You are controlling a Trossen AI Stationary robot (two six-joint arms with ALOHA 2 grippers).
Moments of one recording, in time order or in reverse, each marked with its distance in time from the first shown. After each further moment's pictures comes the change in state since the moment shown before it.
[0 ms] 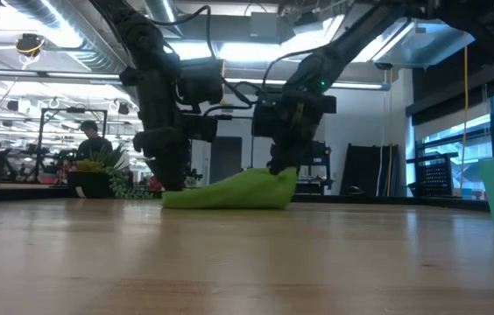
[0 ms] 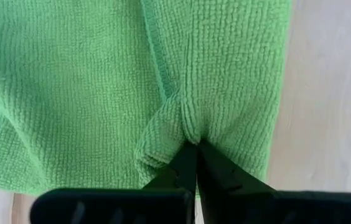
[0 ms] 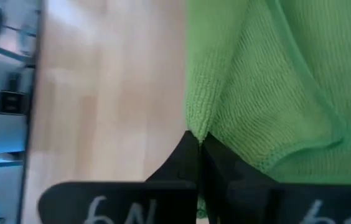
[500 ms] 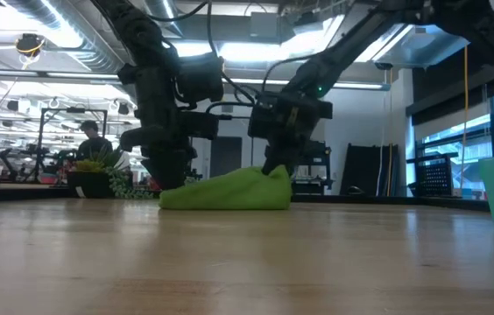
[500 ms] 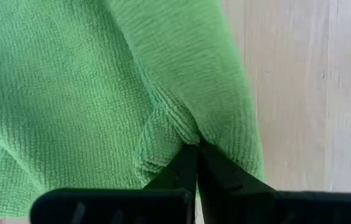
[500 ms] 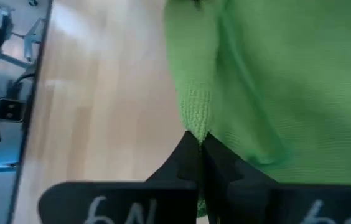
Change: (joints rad) left arm -0.046 0.000 0.000 -0.003 0.015 0.100; right arm -0.042 0.039 0.035 0.050 -0.027 -0.027
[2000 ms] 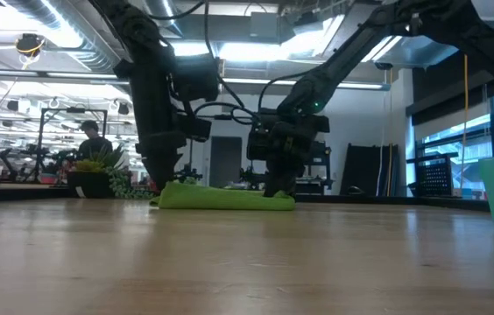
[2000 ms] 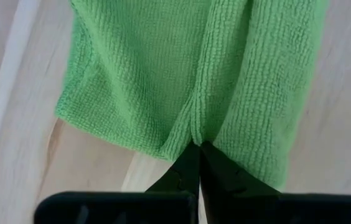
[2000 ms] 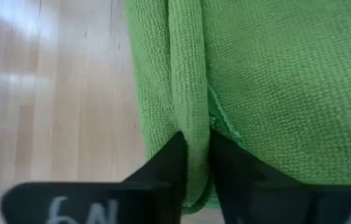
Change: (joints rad) left arm 0.031 -0.037 0.000 -0.061 -0.163 -0.364; right arm -0.010 0.088 0.002 0.022 0.135 0.001
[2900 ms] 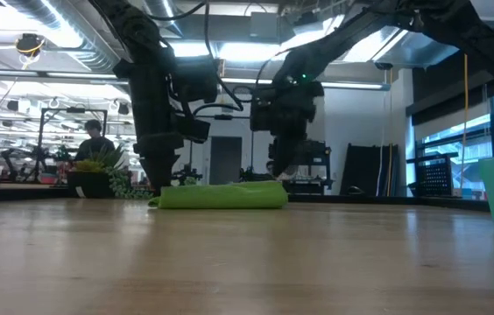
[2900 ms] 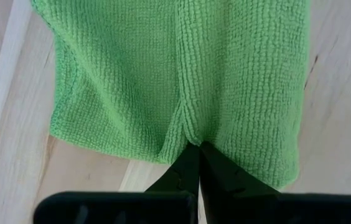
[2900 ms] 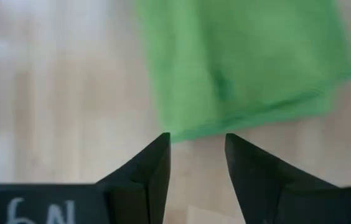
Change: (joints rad) left arm 0.001 0.000 0.000 -0.006 -0.001 0.003; right arm -0.028 -0.015 0.299 -0.422 0.125 -0.190
